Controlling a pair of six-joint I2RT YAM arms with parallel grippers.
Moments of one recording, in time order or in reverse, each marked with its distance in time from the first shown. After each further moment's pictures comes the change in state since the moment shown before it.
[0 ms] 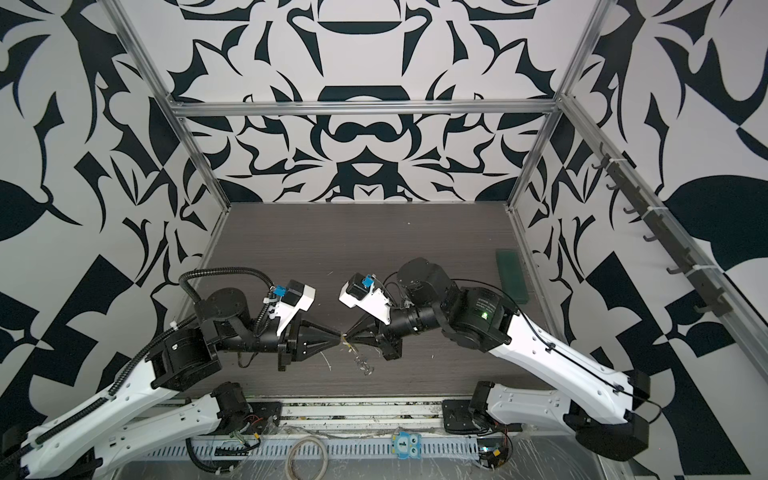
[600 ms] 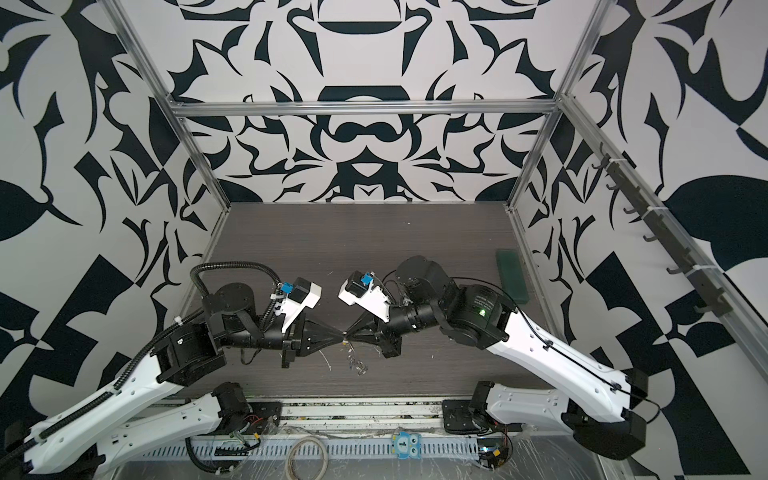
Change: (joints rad) left arm 0.004 0.046 0.027 -0.023 0.013 0.000; right arm -0.007 0.018 0.016 -0.016 0.002 0.003
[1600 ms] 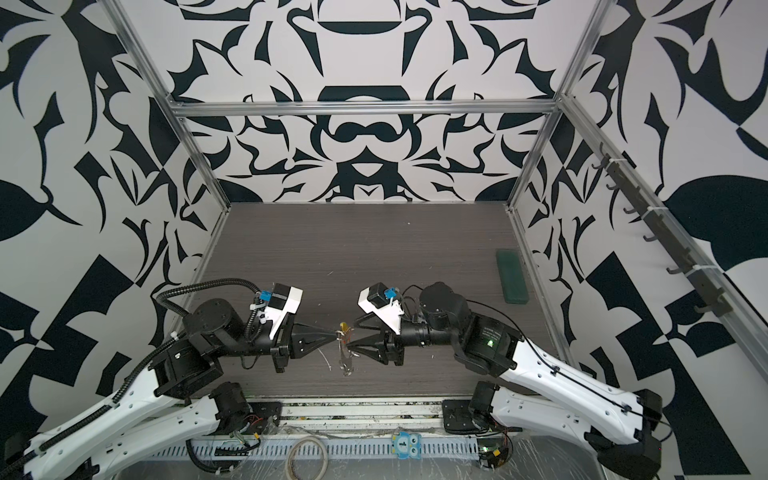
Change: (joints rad) left arm 0.000 -0.124 -0.150 0.251 -0.016 -0.032; right arm 0.001 -0.233 -0.398 0.469 0.076 0.067
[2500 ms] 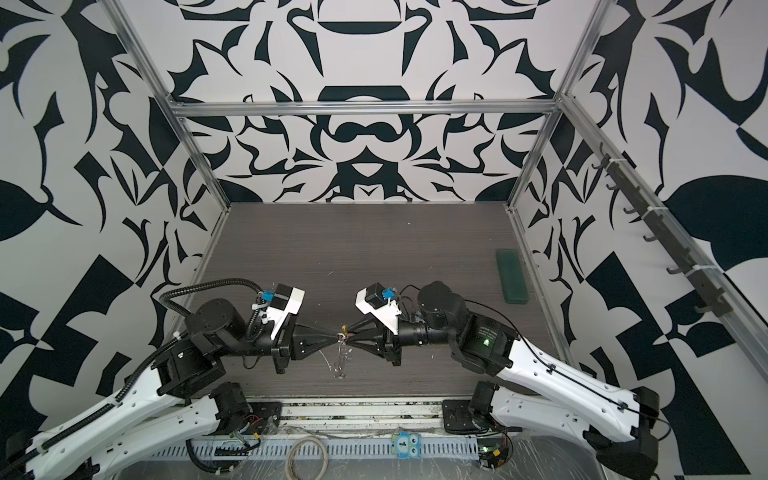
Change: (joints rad) left arm 0.000 0.002 -0.011 0.020 0.015 -0.022; right arm 0.000 0.018 -0.002 0.034 -0.036 0.000
